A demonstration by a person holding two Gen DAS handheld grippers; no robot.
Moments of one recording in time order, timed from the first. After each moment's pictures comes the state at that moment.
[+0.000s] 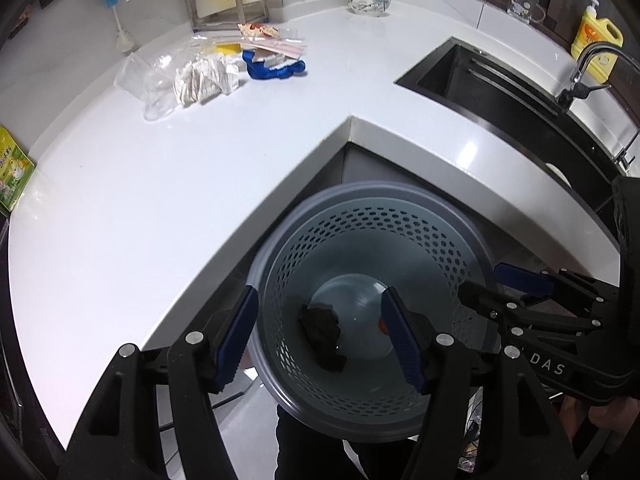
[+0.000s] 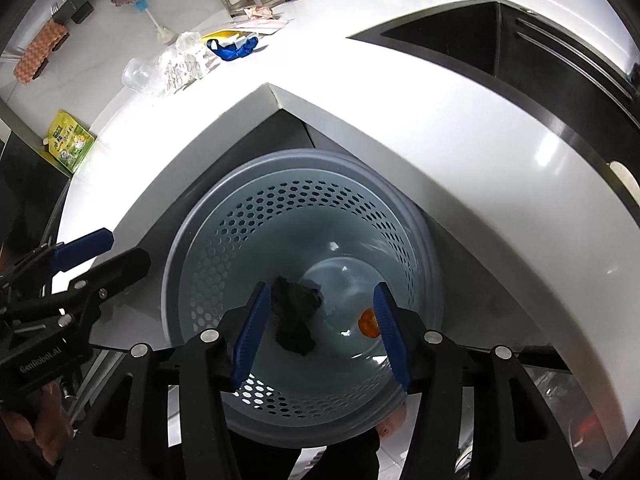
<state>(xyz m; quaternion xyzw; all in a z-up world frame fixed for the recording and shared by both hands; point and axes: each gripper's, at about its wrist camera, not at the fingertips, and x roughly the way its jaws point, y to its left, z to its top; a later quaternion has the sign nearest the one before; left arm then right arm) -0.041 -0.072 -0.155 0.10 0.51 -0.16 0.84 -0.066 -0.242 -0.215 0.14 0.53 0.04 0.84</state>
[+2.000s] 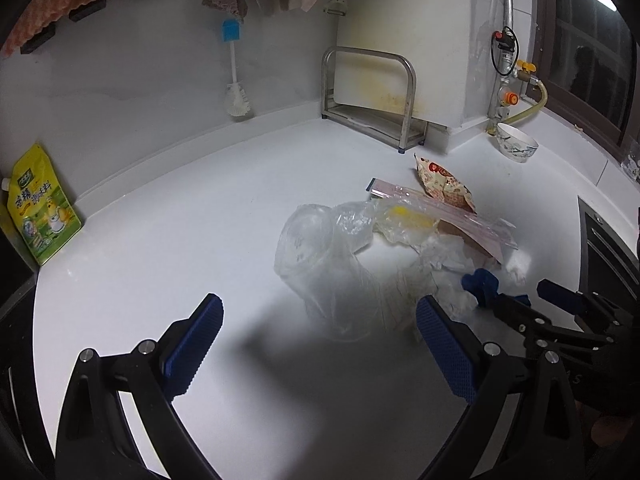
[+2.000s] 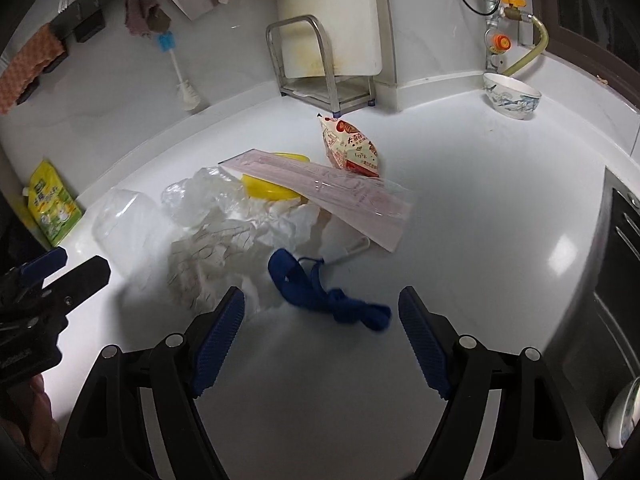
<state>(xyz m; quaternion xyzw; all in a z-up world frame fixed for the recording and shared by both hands) 0.183 0.048 -0.114 0.02 0.38 -0.04 0.92 0.200 -0.151 -0.164 0.06 0.42 0.05 0.91</state>
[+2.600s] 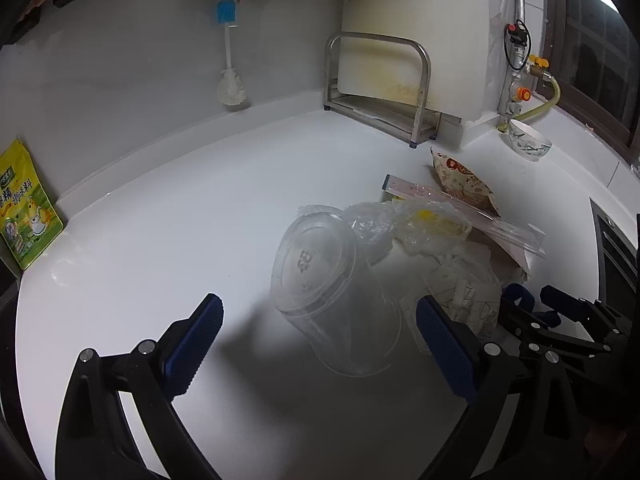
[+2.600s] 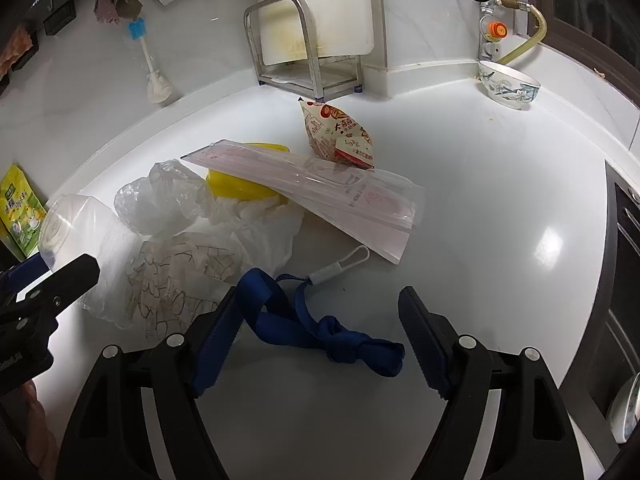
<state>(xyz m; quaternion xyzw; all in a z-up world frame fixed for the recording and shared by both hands) 0.214 0.053 -0.139 0.02 0.39 -0.04 0.92 0.230 -0.147 -0.187 0.06 0.43 0.02 0.90</state>
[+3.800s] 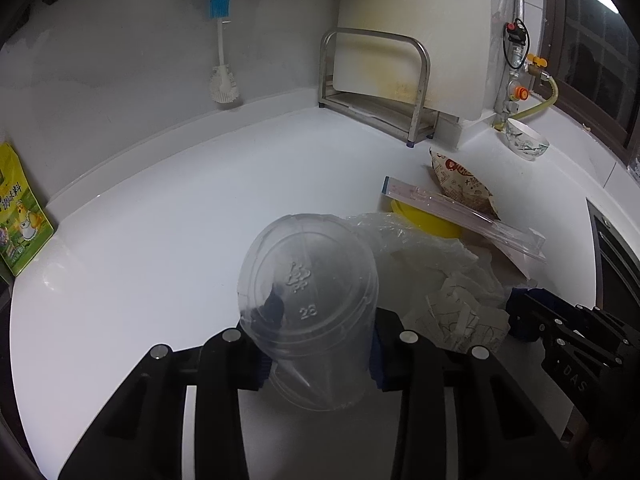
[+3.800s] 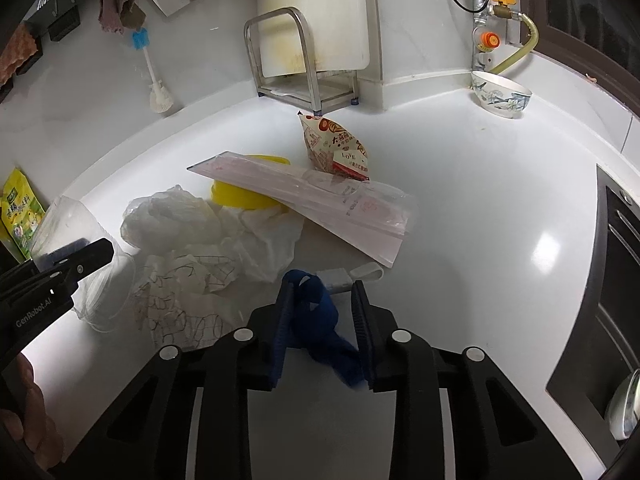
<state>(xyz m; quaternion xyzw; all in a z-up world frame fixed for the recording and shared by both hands) 0.224 0.053 -0.136 0.01 0.40 -0.06 0.92 0.217 -0.147 -0.175 0.06 0.41 0.02 0.91</state>
